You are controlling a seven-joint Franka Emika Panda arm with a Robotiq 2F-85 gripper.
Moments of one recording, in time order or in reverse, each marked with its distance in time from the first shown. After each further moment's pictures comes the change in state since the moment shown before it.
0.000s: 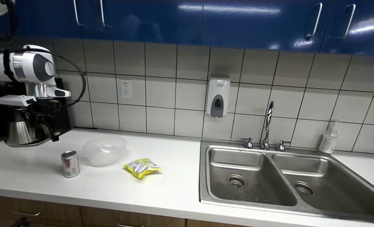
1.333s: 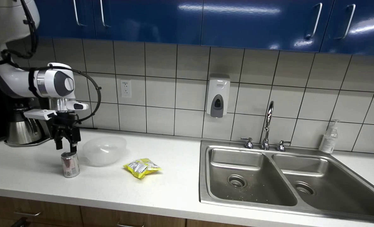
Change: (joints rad) arm 0.000 0.118 -0.103 0.029 0.002 0.053 -0.001
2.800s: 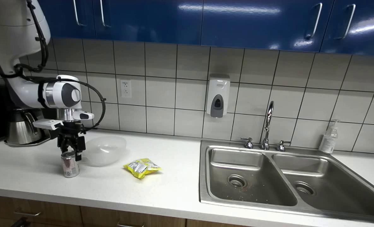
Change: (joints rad) arm 0.002 0.115 -0.026 0.060 0.017 0.023 -0.001
